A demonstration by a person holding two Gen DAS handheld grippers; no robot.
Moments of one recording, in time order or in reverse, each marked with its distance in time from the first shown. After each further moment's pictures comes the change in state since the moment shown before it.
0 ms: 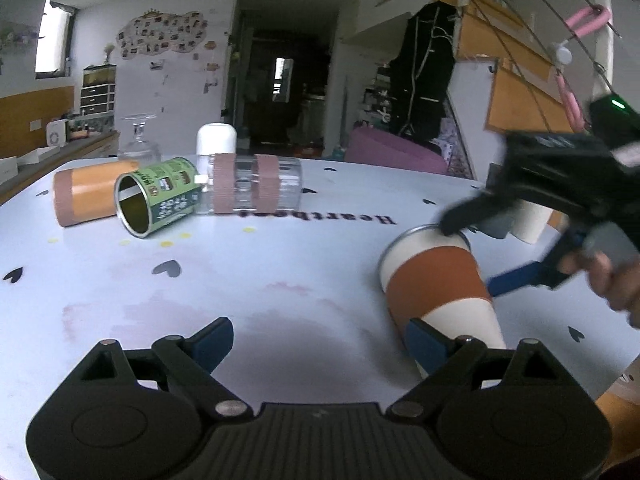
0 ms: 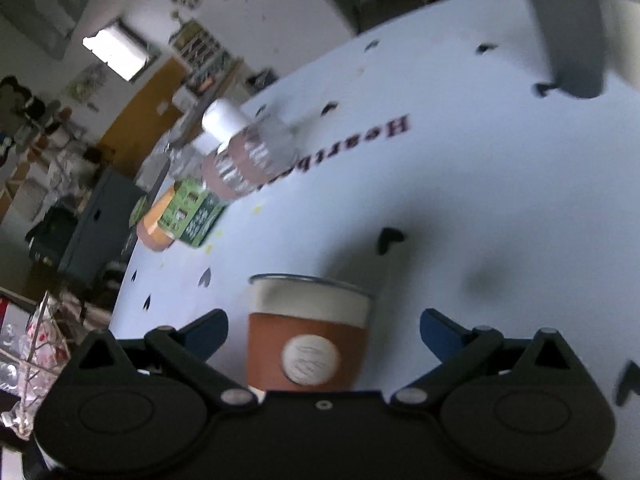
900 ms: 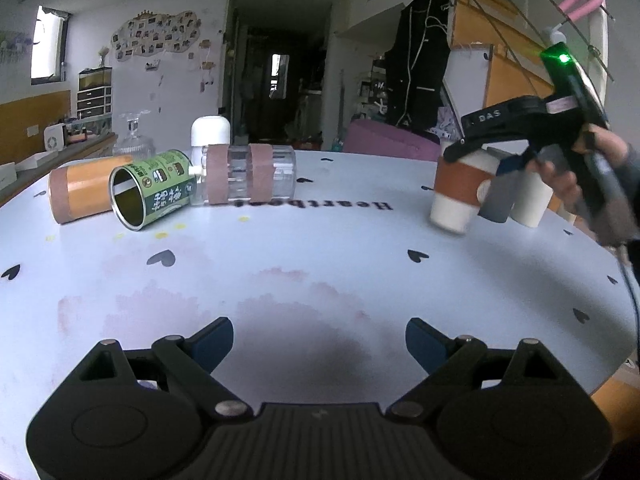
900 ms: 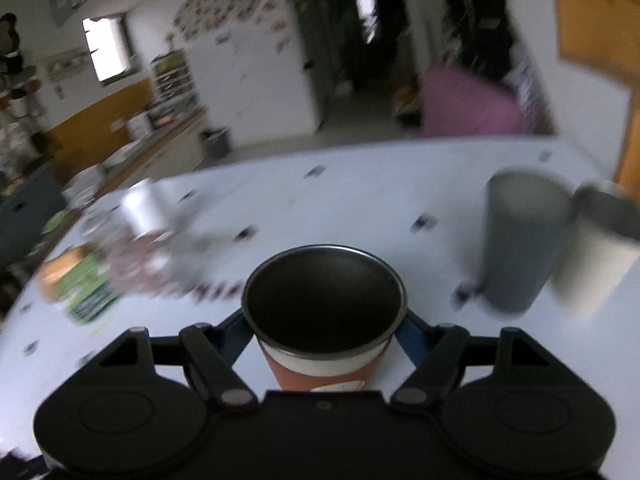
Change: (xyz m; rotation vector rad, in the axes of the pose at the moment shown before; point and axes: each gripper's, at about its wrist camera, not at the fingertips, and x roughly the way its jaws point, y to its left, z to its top) left arm 0.007 -0.002 -0.012 0.029 0.015 0.017; right arm -0.019 -0.022 0.089 -0.294 -0.375 -0.376
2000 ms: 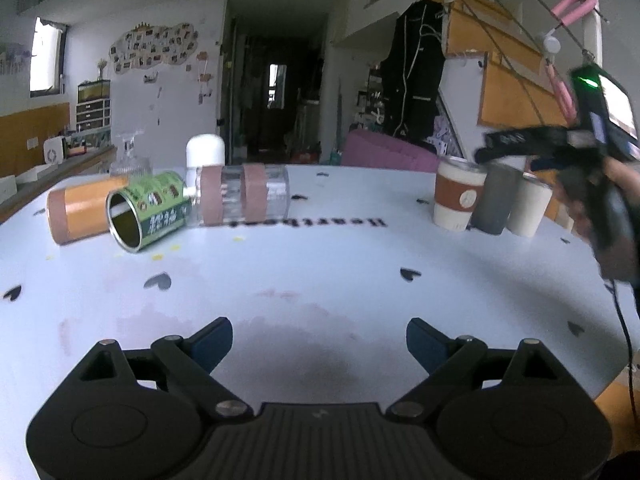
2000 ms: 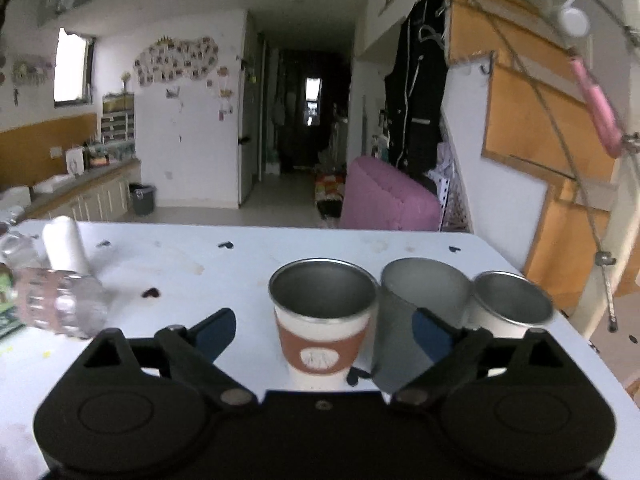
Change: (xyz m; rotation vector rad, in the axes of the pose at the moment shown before) left arm -0.008 -0.011 0.015 0.020 -0.042 0.001; right arm -0.039 -0.004 -0.020 -0.098 -0.244 -0.228
